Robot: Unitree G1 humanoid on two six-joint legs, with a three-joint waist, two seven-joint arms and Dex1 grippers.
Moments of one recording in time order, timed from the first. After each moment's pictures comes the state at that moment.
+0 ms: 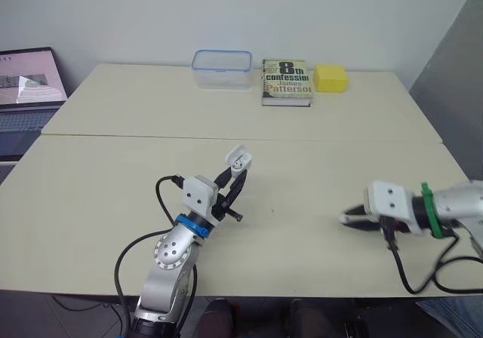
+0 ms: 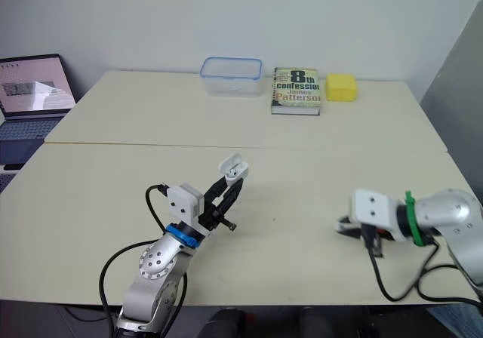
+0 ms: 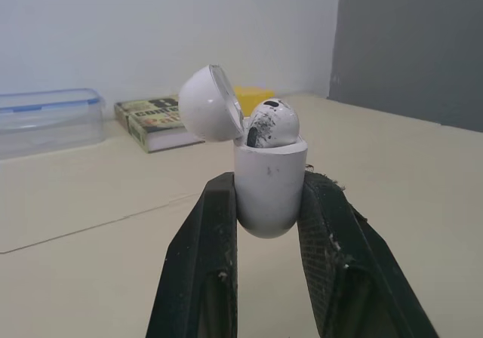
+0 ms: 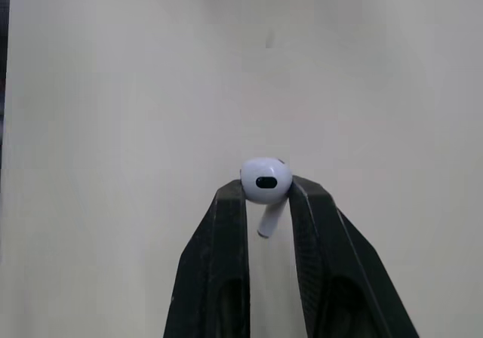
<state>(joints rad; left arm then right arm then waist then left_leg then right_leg) -0.05 0.17 -0.11 -0.26 -0.20 -0.04 -0.42 -0.29 -0.90 -0.01 -0.49 0.31 0.53 1.13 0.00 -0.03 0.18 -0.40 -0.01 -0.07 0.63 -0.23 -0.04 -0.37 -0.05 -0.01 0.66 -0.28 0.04</state>
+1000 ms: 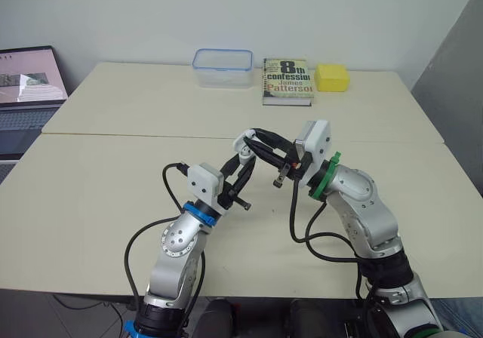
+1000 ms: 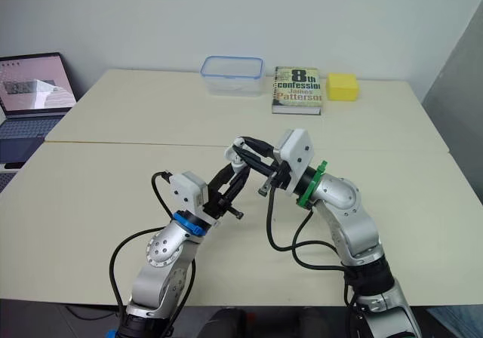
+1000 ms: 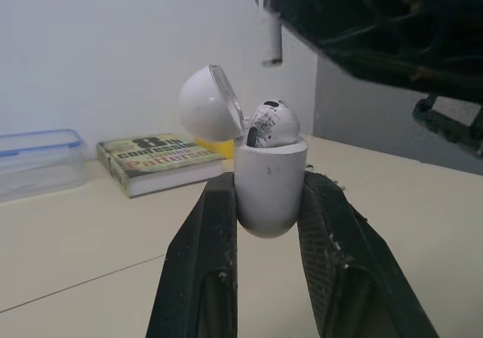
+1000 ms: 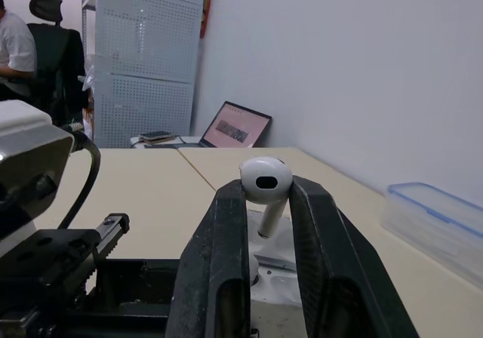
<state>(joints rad) -0.11 0.13 -0.12 -0.25 -0.22 -0.05 -0.43 -0.48 -0.21 0.19 -0.22 0.25 0.17 0.65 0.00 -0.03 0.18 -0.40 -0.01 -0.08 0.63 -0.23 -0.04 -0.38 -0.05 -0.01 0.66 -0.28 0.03</state>
